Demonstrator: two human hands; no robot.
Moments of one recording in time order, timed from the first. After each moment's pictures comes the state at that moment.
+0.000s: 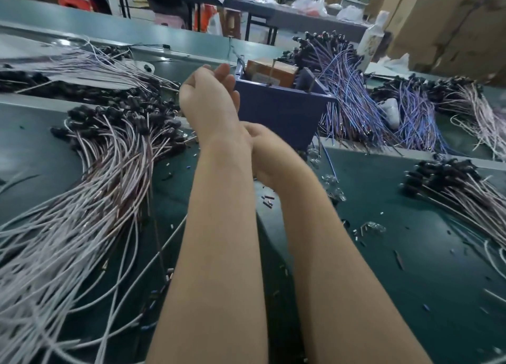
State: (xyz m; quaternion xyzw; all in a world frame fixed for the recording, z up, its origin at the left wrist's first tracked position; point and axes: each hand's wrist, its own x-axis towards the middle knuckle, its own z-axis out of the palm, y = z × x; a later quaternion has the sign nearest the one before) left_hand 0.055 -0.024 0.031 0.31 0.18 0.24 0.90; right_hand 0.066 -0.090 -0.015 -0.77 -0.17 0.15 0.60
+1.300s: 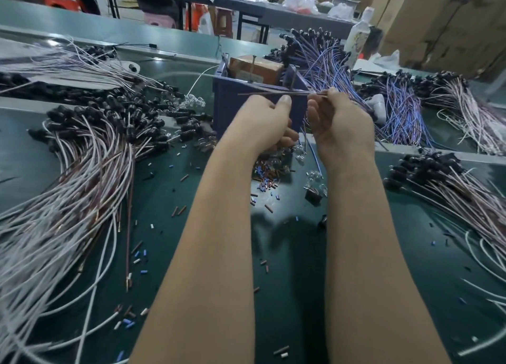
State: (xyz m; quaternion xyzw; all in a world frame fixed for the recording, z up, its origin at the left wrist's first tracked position) left_hand 0.057 -0.068 0.018 0.80 0.00 0.03 0.59; right_hand 0.079 -0.178 0.015 -0.46 0.04 -0.10 0.88
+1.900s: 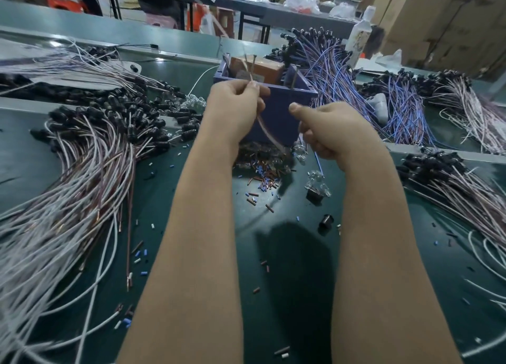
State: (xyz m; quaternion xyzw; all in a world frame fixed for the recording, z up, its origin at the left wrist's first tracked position) left_hand 0.059 -0.045 0.016 0.71 0.03 0.13 0.69; right_hand 0.072 -0.185 0.025 -0.88 0.01 -0.02 0.48
